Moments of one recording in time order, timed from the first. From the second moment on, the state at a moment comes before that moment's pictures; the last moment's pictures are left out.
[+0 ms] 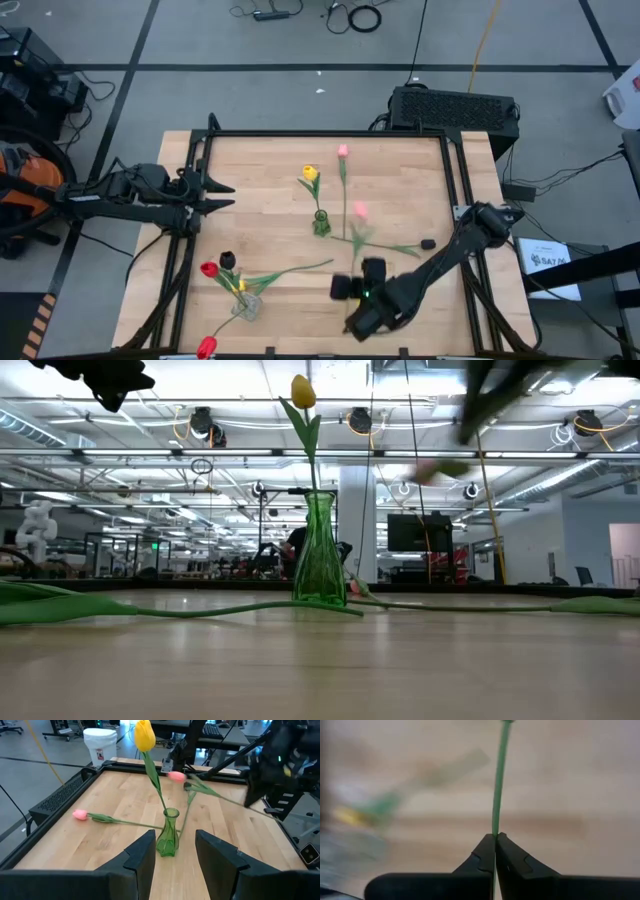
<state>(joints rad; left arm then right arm) -0.03 0.38 0.68 -0.58 -0.08 -0.09 0.63 2.01 1.71 -1.10 0.47 2.29</state>
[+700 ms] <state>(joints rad) -0.03 0.38 0.68 -0.58 -0.08 -0.10 0.57 1.86 1.71 -1.29 1.08 1.98</state>
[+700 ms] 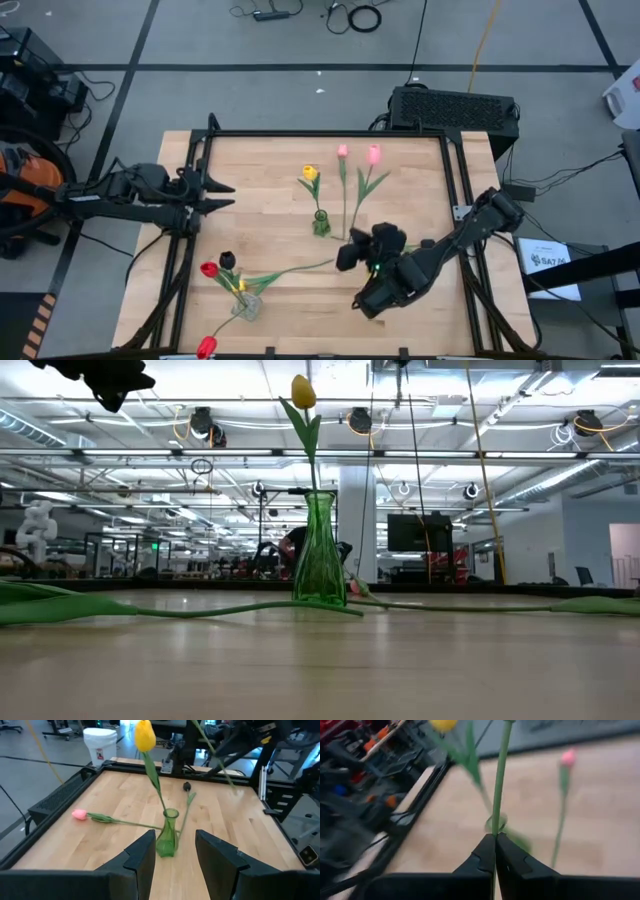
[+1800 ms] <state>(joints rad) -0.03 0.48 0.68 -0.35 -0.14 -0.10 0.38 1.17 0.70 0.03 0.86 0.69</state>
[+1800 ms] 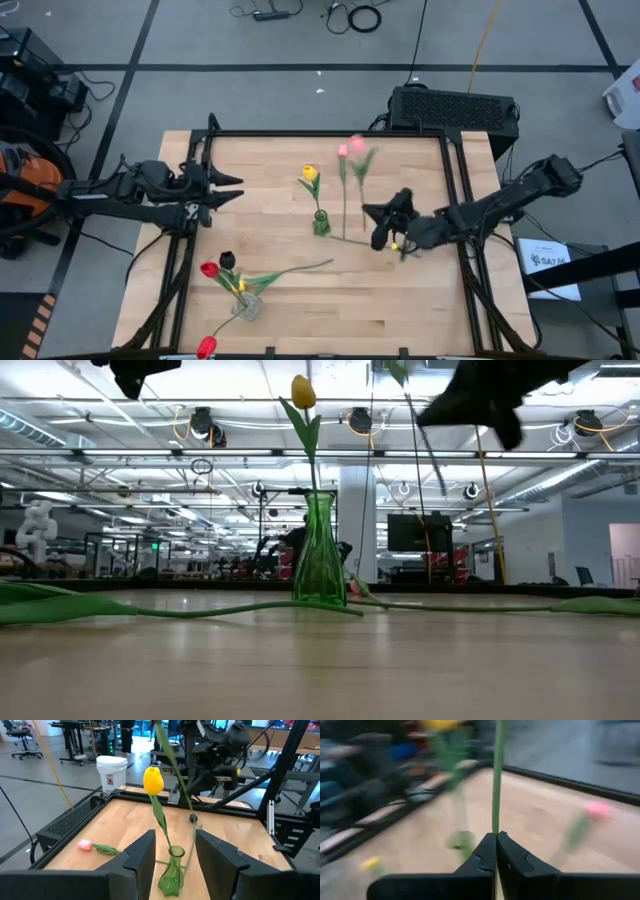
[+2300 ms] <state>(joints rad) -0.03 0.52 0.68 -0.35 -0.17 -0.10 0.09 1.21 0.49 0.86 0.18 0.17</state>
